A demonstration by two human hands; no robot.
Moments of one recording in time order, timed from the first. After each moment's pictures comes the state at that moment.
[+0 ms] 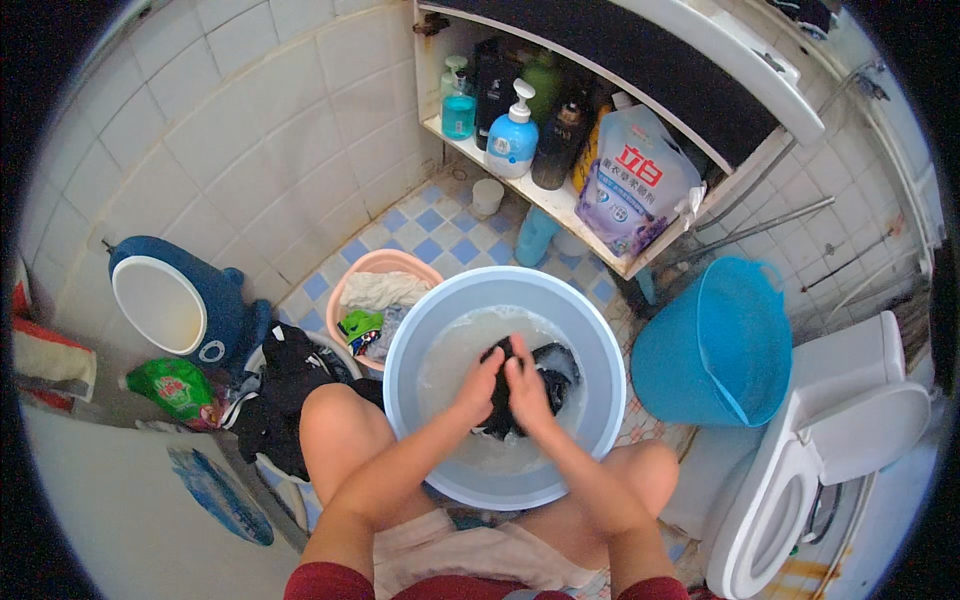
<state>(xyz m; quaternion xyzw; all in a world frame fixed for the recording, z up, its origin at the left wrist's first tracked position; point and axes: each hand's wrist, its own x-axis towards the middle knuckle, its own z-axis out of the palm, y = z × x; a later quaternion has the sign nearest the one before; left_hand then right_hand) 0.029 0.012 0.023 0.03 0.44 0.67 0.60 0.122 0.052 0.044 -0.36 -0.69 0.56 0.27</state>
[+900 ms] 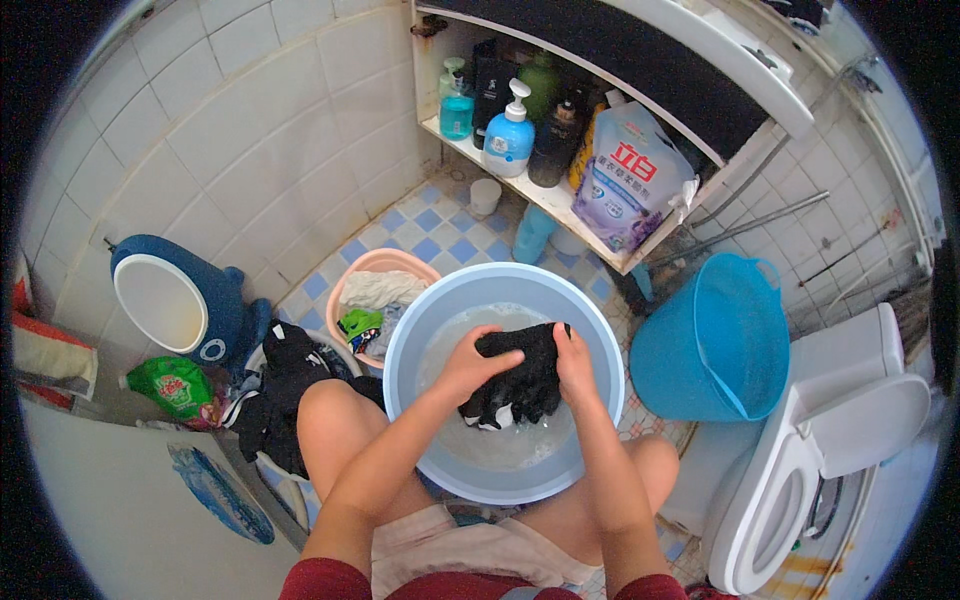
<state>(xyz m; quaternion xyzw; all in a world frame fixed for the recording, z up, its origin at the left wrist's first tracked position) 0.002 0.006 0.063 0.30 0.61 0.55 0.48 0.149 0.110 0.050 -0.46 -0.54 0.63 0.33</state>
